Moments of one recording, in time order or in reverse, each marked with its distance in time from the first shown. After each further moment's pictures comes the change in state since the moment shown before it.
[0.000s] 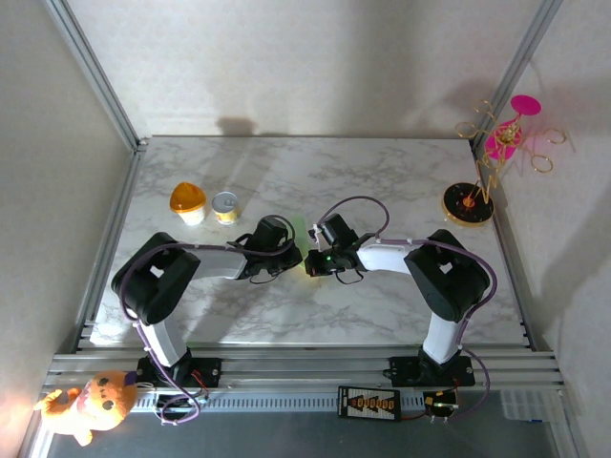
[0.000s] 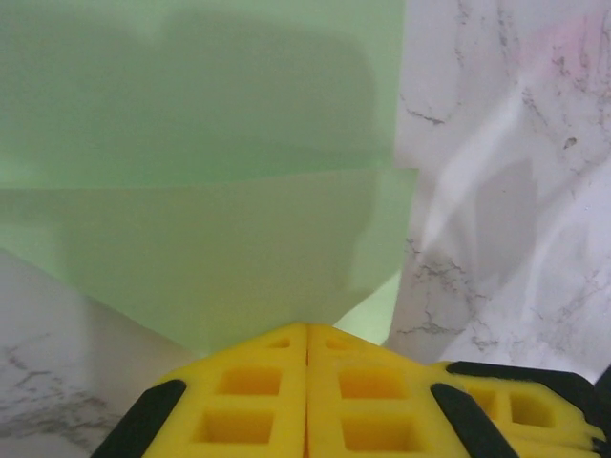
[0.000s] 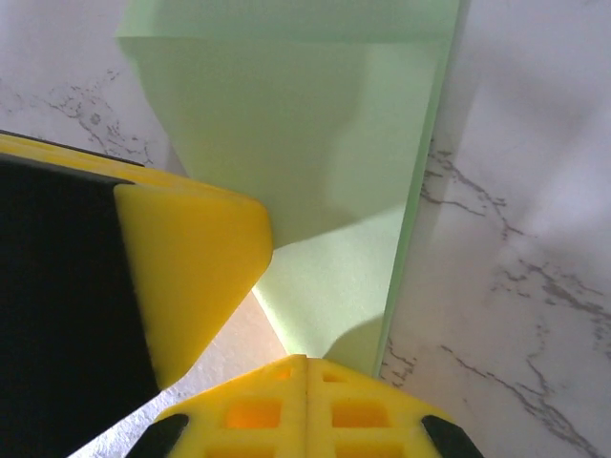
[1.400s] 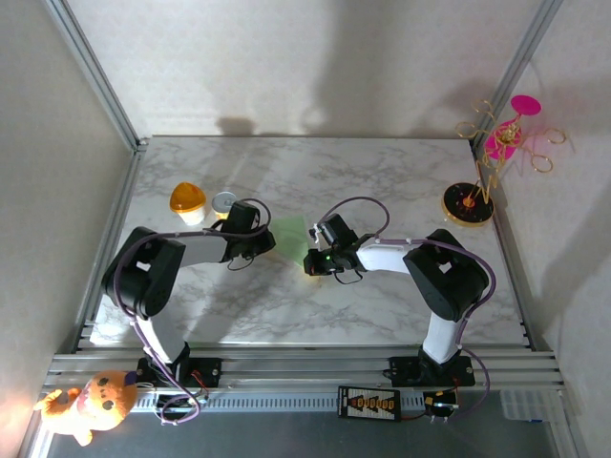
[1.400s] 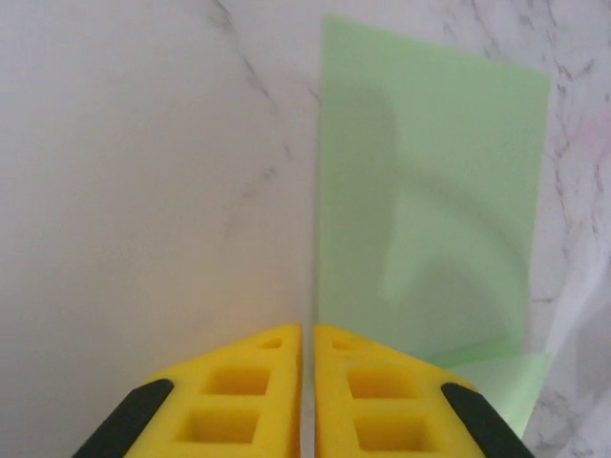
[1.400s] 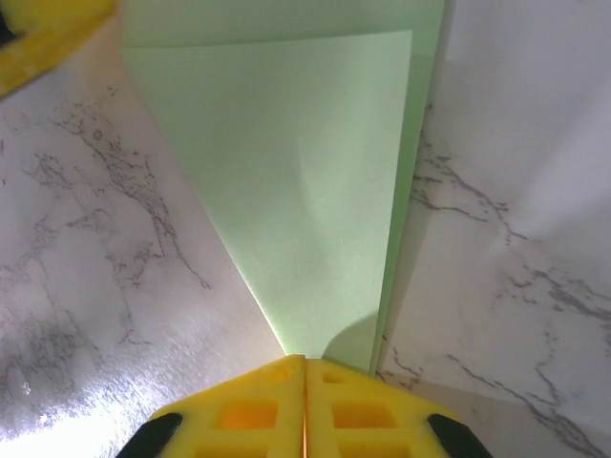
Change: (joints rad) left arm 0.238 -0.017 0.034 -0.107 -0.008 0.225; right arm 0.000 0.006 -0.004 0.013 -0.003 0.045
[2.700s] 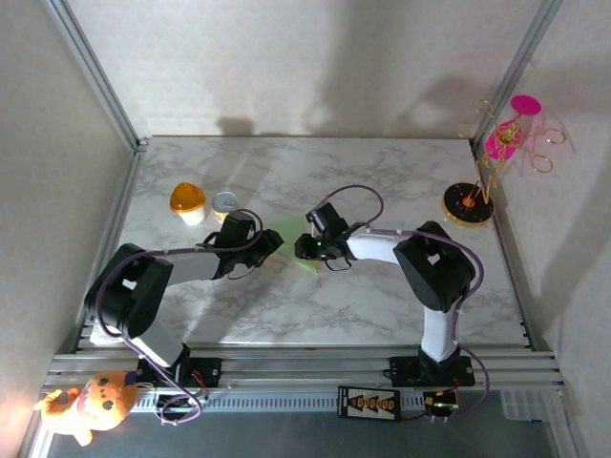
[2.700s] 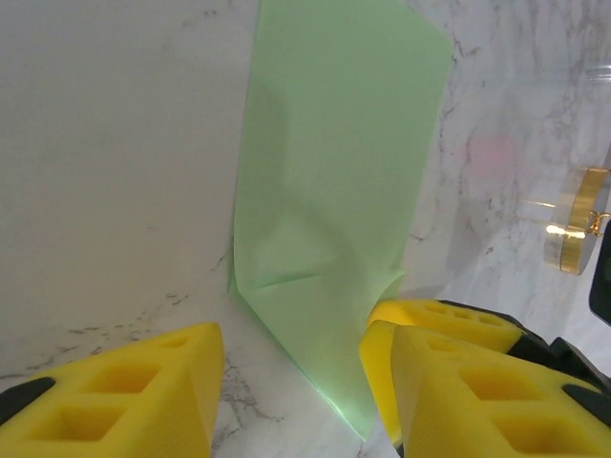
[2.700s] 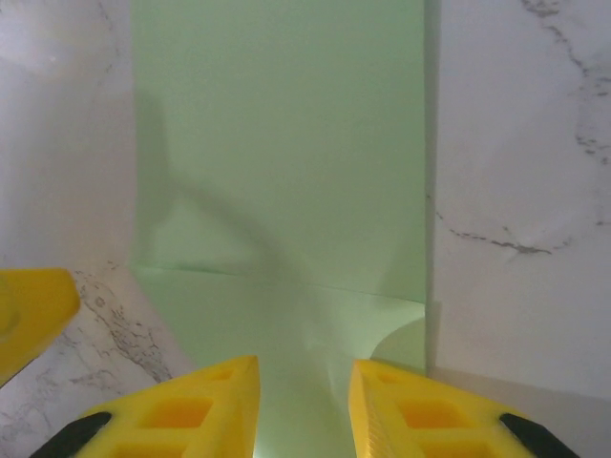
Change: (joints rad) left arm -0.045 -0.125 -0.160 0.175 0.101 -0.325; right arm -0.004 0.094 0.162 -0.011 0.121 0.078
